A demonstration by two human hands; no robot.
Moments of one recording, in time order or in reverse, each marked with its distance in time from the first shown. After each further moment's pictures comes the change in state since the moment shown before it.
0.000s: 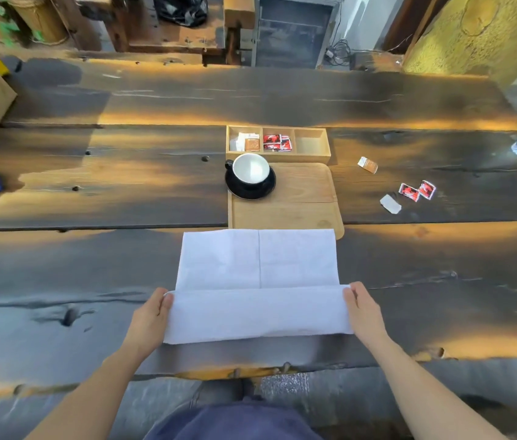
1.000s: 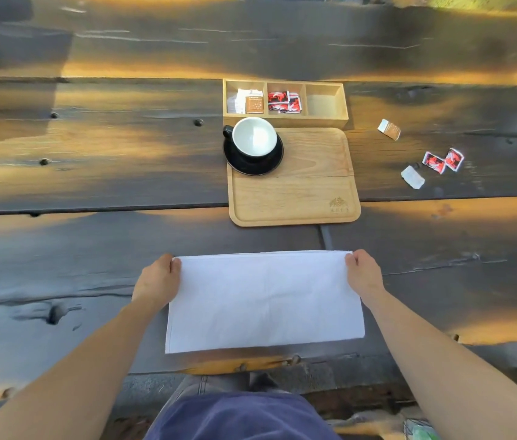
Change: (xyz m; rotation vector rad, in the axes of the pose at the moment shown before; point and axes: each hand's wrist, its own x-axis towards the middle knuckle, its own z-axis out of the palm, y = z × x) left_hand 0.094 0.019 0.017 0.352 -0.077 -0.149; right_hand 0.080 -0.022 0.035 -0.145 0.006 0.201
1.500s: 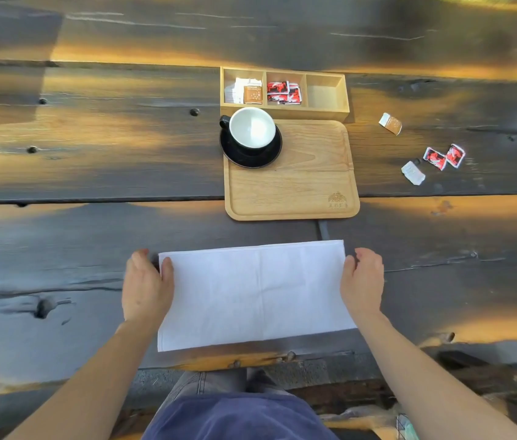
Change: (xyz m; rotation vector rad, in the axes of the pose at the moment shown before) left_hand -0.037 0.000 0.016 -0.142 0.356 0.019; right_hand -0.037 0.004 0.009 -0.006 0.279 -0.139
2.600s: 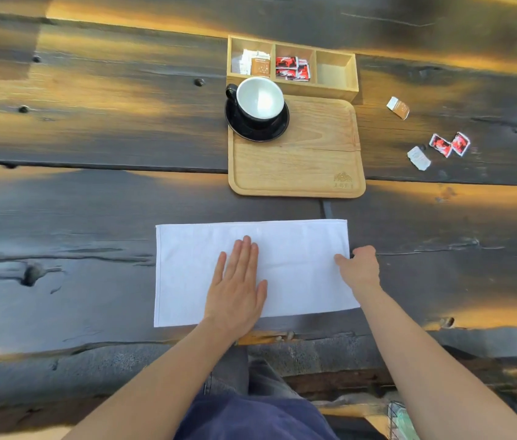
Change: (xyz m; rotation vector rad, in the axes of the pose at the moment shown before) left_hand -0.105 0.044 0.096 0.376 -0.219 0.683; right_hand -0.002 0.005 0.011 -0.026 -0.231 0.323
